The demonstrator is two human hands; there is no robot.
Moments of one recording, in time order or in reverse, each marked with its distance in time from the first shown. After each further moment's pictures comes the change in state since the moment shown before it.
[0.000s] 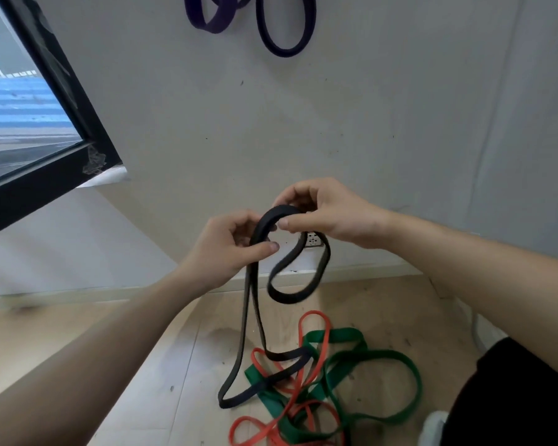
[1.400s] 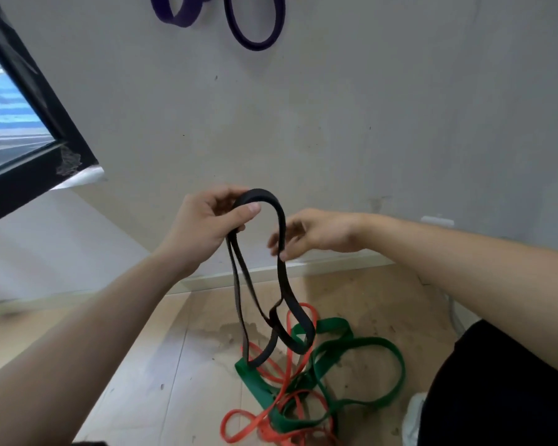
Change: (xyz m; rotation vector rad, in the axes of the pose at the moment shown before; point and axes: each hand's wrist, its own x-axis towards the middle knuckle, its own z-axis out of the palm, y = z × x) left_hand 0.018 0.022 0.008 -0.127 0.080 0.016; right_hand -0.006 0.051 -0.013 -0.162 -0.303 0.331
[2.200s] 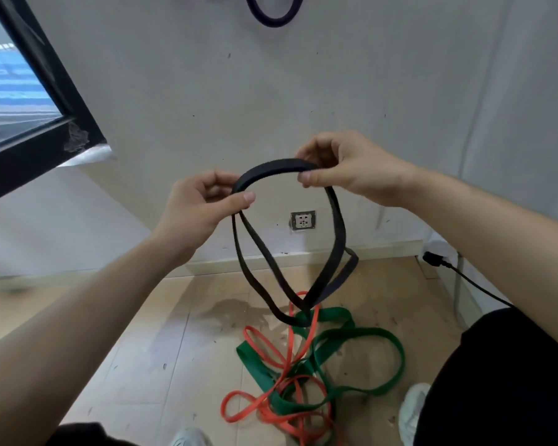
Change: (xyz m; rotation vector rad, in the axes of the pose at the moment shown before) left_hand -0.012 -0.008 -0.019 -0.066 0.093 -0.074; right_hand -0.038 -0.050 -0.031 0.028 0.433 -0.236
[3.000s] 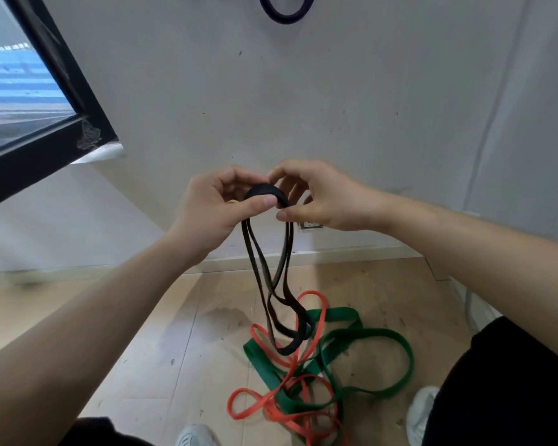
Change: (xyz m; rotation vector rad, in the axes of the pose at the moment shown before) left_hand -0.005 0.007 0.007 0.050 -0.038 0.104; right_hand 0.006 0.001 0.049 -0.213 -0.095 -0.155
